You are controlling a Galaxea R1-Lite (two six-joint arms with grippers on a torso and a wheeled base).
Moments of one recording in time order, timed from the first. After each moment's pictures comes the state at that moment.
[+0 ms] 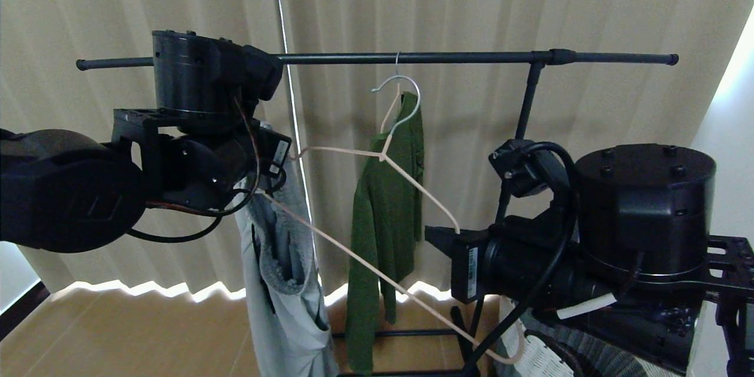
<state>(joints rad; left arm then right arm) -0.54 1.70 -1.17 -0.23 0.66 0.30 0.90 1.60 -0.84 -0.39 -0.26 0.43</state>
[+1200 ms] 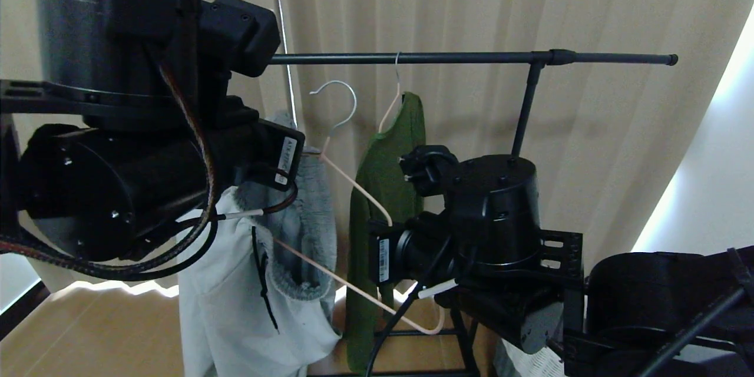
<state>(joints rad) -0.78 1.52 -1.18 -0.03 0.66 0.14 0.95 1.85 -1.03 -0.48 -0.34 0.43</state>
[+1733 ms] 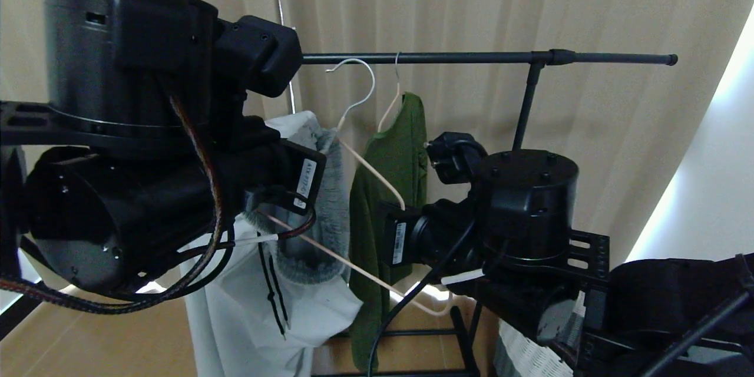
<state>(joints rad) -0.82 1.52 -1.15 -0.03 0.56 0.10 0.92 1.83 -0.94 -0.64 -0.35 0.41</state>
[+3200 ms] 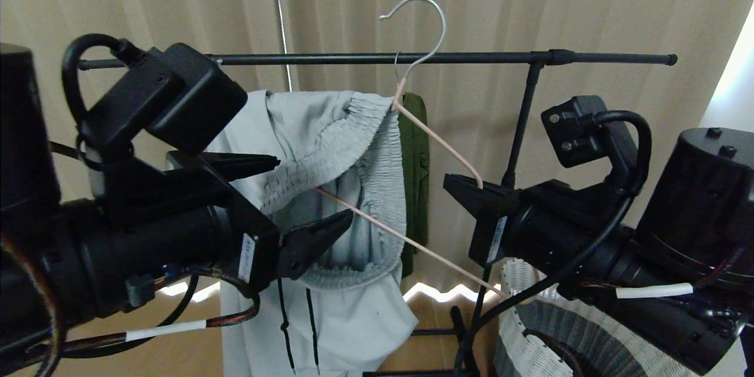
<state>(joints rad) -0.81 1.30 -0.88 -0.17 0.19 0.19 0.87 1.56 -0.73 -0.74 -0.33 0.20</state>
